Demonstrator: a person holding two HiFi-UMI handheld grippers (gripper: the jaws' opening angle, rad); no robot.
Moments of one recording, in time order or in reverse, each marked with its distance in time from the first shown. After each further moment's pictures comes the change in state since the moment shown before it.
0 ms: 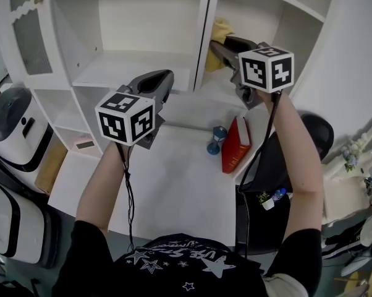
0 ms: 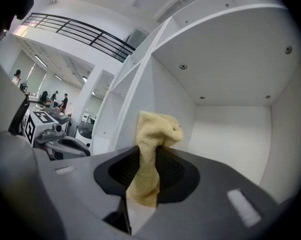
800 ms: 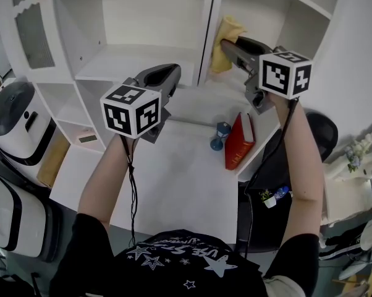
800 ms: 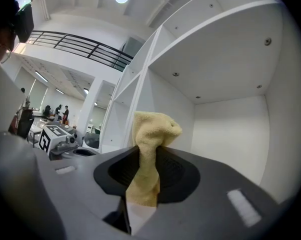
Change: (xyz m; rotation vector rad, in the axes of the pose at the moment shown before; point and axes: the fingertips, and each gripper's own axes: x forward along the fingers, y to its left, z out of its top) left arm 0.008 -0.004 -0.003 -0.013 0.003 -0.013; right arm -0.026 0.007 -0.001 0.100 -0.058 0.065
